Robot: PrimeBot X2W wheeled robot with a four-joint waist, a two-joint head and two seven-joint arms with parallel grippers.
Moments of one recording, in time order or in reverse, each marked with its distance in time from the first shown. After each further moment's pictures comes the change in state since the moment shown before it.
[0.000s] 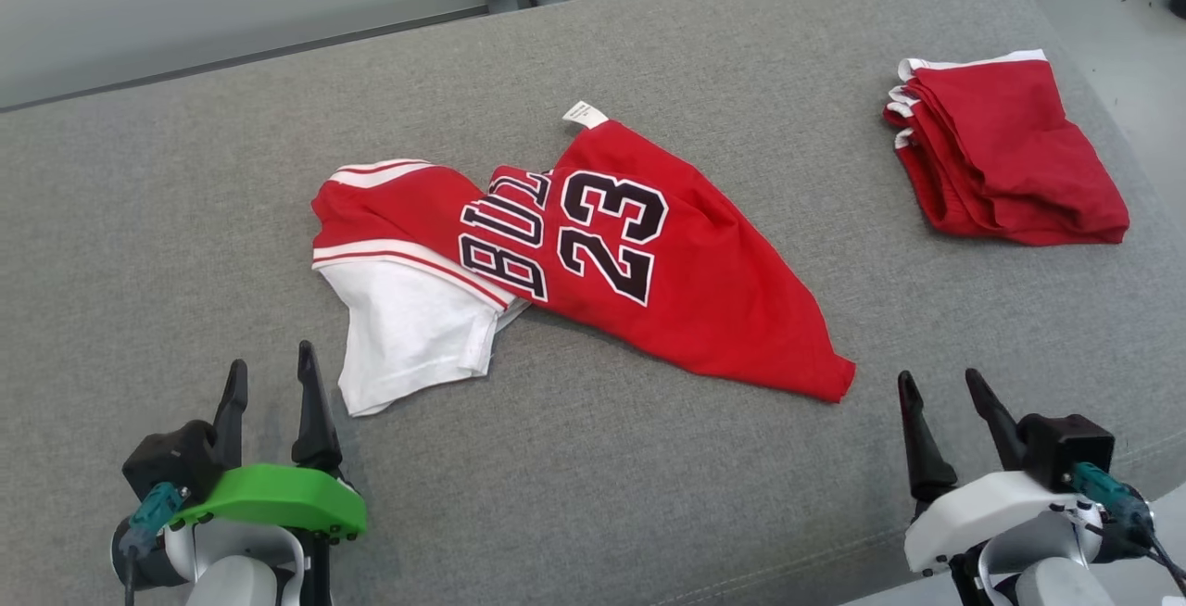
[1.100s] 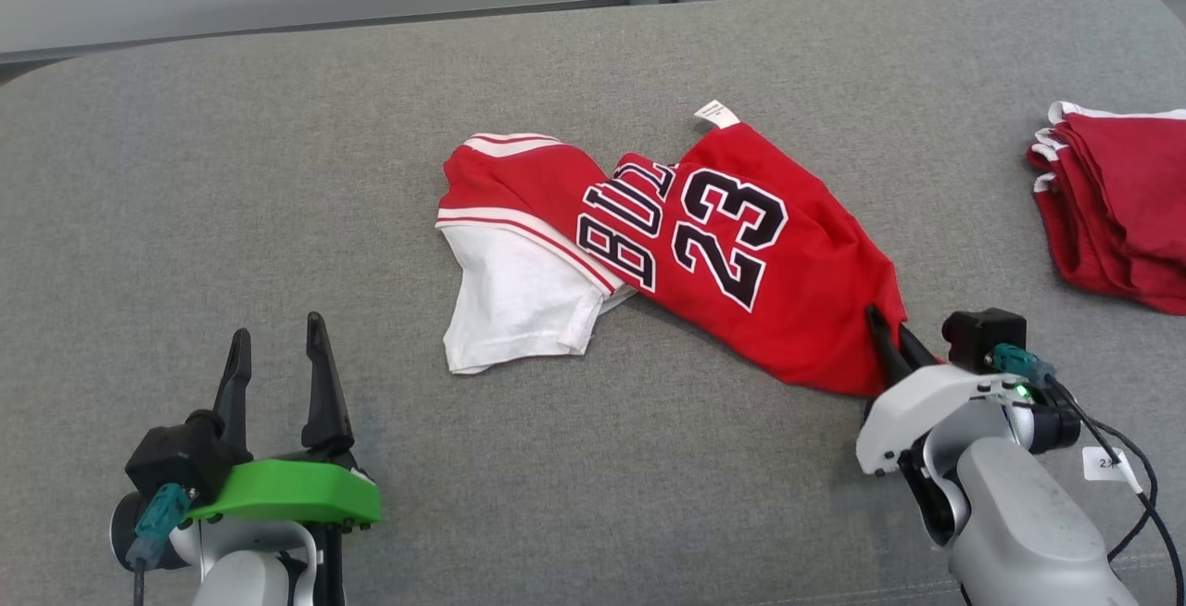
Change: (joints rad) left arm 0.036 -0.023 -0.006 -0.159 0.067 0.023 0.000; right arm -0.386 -0.052 0.153 0.544 0.063 0.000 -0.061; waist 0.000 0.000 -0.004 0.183
